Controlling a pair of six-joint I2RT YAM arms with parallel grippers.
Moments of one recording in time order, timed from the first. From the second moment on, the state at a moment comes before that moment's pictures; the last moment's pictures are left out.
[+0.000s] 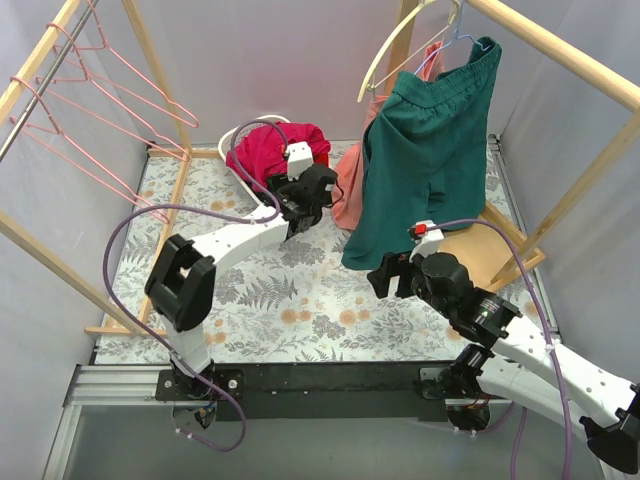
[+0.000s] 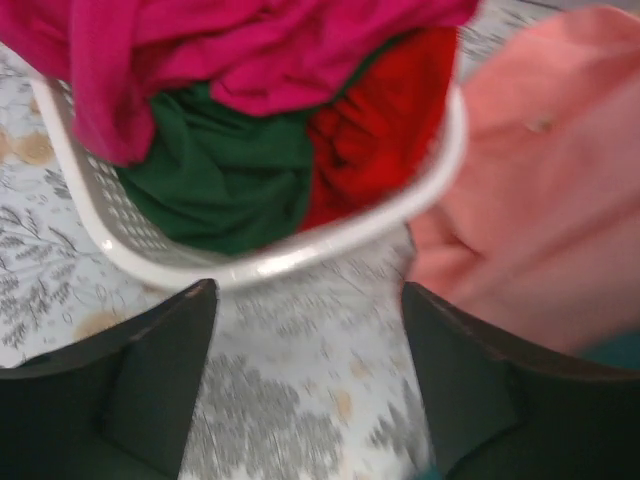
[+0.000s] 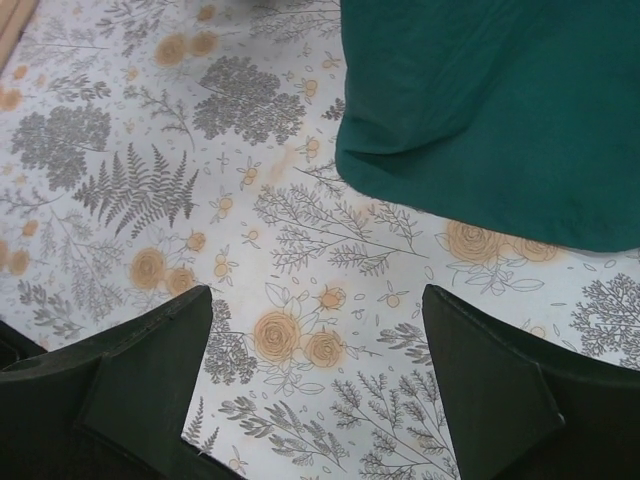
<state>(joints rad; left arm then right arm) -0.75 1.77 1.41 -0.26 -0.75 -0.61 0.85 0.70 0.58 -0.33 0.23 0.47</state>
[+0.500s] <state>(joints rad) -0.55 2.04 1.53 -0.02 -0.92 -0.27 0.85 0.63 0.54 -0.33 0.15 0.49</state>
